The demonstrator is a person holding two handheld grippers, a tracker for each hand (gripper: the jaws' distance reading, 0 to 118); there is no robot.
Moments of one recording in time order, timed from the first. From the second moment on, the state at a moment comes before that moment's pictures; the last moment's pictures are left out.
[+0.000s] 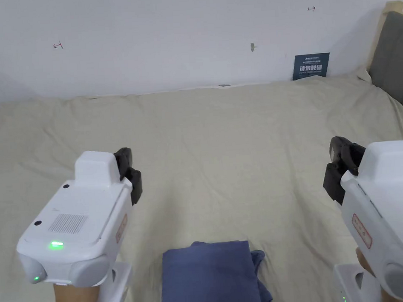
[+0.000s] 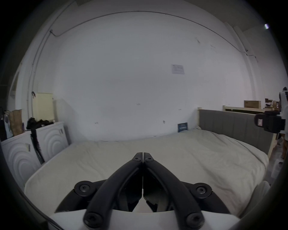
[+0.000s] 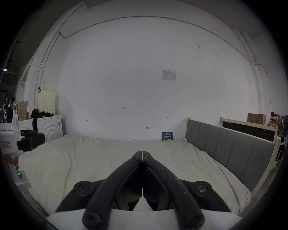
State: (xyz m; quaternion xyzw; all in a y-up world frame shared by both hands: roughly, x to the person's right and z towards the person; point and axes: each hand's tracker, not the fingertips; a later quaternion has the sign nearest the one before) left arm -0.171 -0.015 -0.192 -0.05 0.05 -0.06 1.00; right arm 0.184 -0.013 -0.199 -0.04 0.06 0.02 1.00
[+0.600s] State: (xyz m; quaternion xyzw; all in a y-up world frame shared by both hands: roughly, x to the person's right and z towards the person) left arm -0.208 -0.022 -0.179 -0.04 0.09 -0.02 0.99; right arm 0.144 -0.025 -0.205 -0.05 0.09 0.03 0.99
